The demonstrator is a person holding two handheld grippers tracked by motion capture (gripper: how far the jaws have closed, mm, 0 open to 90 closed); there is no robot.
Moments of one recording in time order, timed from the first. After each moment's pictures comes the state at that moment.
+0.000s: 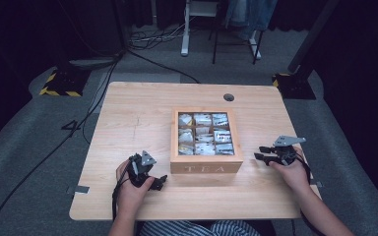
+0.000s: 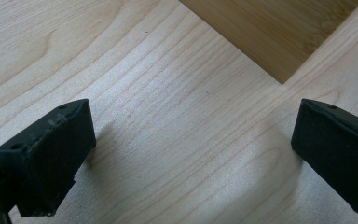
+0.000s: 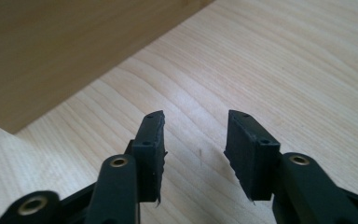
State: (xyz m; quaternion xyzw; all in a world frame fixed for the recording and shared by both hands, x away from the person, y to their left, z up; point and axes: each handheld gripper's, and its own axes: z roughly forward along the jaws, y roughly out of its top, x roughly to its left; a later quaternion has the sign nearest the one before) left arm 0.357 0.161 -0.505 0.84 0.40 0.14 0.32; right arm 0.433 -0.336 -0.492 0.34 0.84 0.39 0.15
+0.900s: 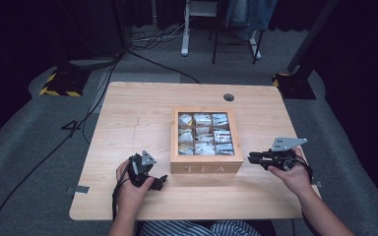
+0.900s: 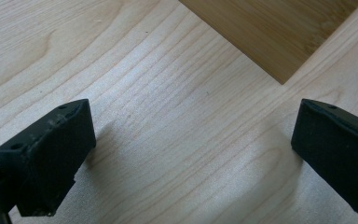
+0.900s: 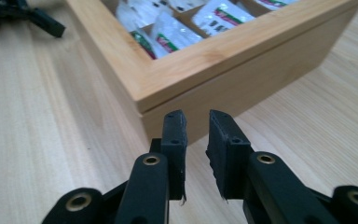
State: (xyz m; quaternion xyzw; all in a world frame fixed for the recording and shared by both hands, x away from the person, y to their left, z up) left arm 0.357 0.161 -0.505 0.84 0.40 0.14 0.32; right arm 0.394 -0.298 -0.439 0.23 0.86 0.44 0.10
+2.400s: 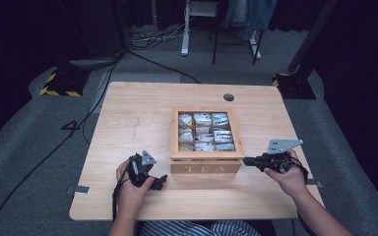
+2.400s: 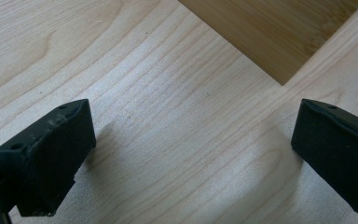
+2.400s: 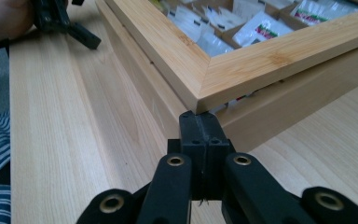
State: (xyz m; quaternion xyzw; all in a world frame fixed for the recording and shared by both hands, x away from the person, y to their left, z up) left arm 0.358 0.160 -0.505 0.84 0.40 0.14 0.32; right arm 0.384 -0.281 -0.431 0.22 0.86 0.46 0.08
